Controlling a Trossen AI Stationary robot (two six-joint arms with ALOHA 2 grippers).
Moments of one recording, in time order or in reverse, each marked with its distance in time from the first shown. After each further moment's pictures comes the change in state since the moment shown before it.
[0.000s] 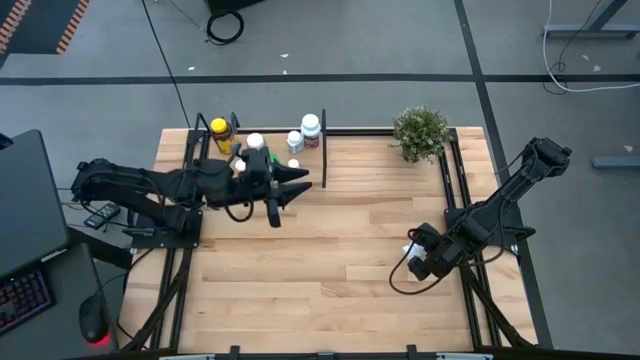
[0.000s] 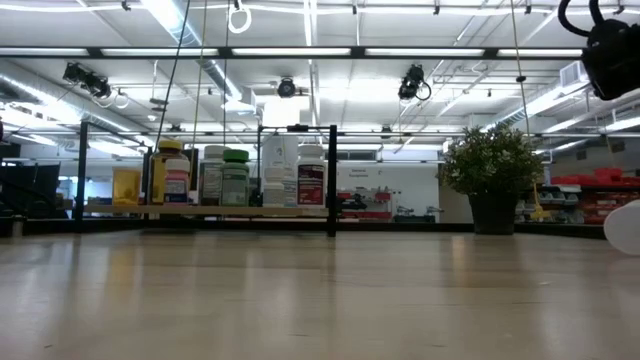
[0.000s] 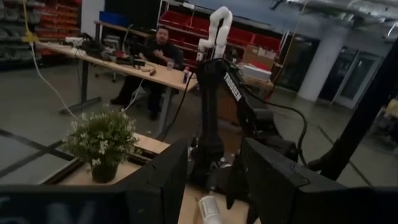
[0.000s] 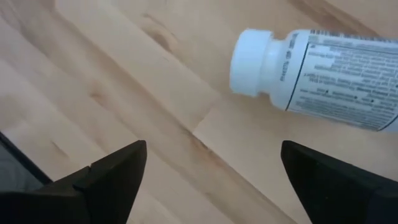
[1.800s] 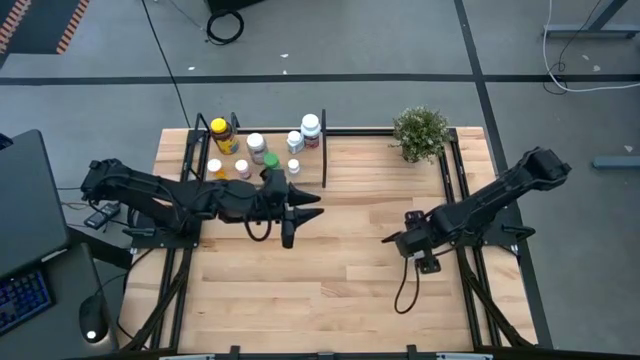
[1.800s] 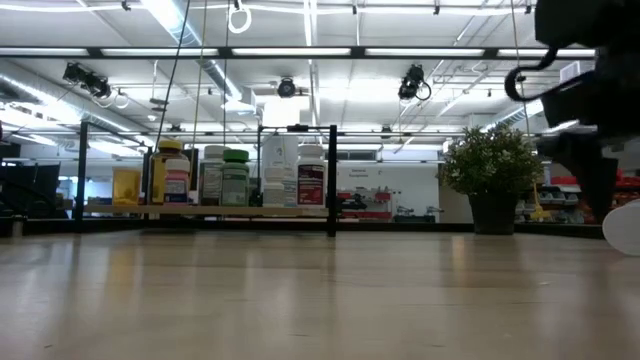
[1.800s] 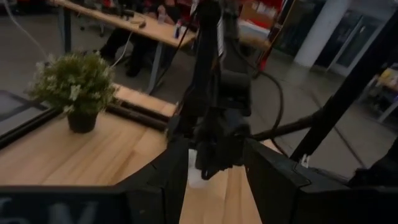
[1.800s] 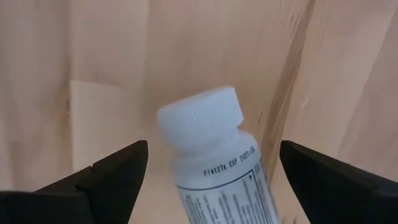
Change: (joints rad) left arm -0.072 0.112 0.026 -0.085 0.002 -0.117; right arm -0.315 0.183 0.000 -0.044 -0.125 -1.399
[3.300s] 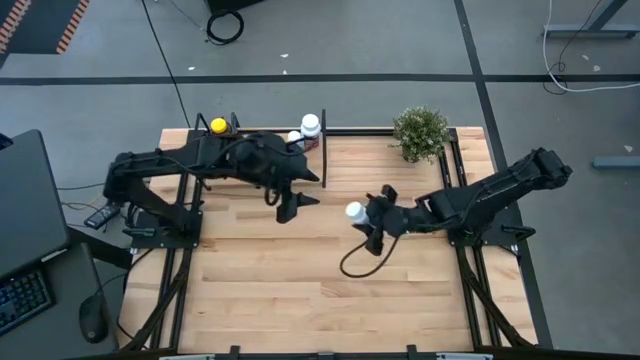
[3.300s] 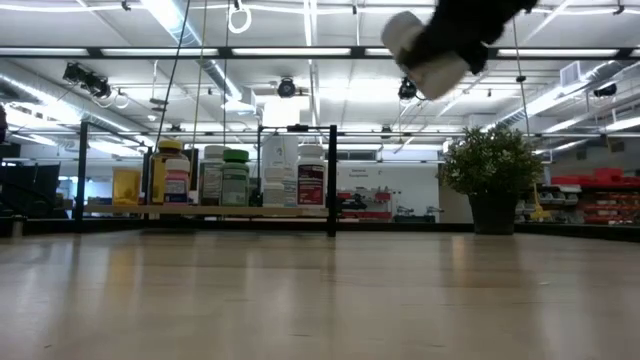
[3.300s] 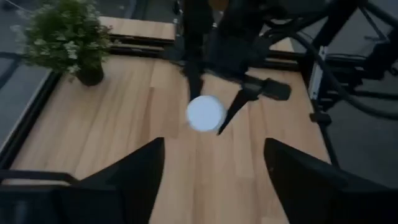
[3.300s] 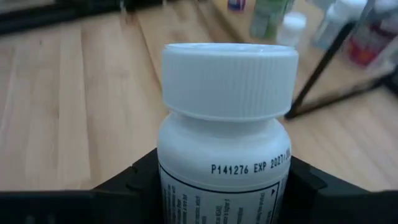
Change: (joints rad) left arm 0.235 0.185 0.531 -0.782 0.398 0.286; right arm -0.091 -0.003 0.267 0.462 0.495 0.198
